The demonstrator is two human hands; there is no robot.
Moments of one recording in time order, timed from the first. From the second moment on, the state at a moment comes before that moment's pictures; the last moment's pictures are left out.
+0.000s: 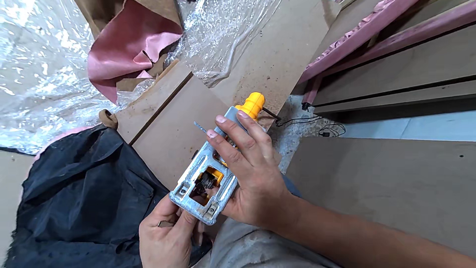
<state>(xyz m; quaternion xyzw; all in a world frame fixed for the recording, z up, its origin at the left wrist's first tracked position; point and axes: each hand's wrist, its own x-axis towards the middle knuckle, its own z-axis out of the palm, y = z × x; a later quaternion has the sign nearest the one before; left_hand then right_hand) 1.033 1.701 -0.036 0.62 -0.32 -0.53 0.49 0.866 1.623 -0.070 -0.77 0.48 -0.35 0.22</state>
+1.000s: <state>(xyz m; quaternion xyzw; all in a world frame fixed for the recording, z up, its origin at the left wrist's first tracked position) 1.028 1.693 -0.027 0.61 -0.22 -0.57 0.51 0.861 1.626 -0.069 -0.76 0.48 -0.34 0.27</state>
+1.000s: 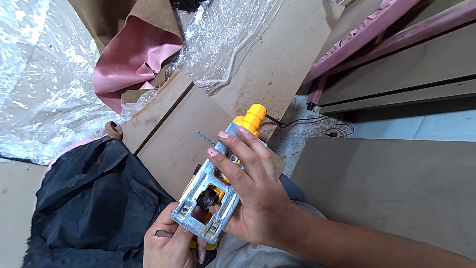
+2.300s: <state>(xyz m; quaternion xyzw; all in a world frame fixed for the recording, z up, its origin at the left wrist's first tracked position) 1.017 1.696 -0.031 0.67 -0.31 -0.47 0.48 0.853 1.619 -0.070 -0.79 0.44 -0.34 0.28</state>
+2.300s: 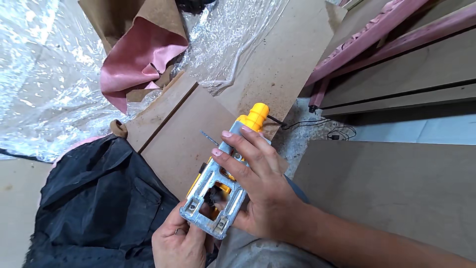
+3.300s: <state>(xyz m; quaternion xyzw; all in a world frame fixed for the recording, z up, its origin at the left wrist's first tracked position) 1.011 1.700 -0.030 0.67 -0.31 -0.46 0.49 0.853 1.590 -0.040 -0.90 0.31 -0.18 0.26</state>
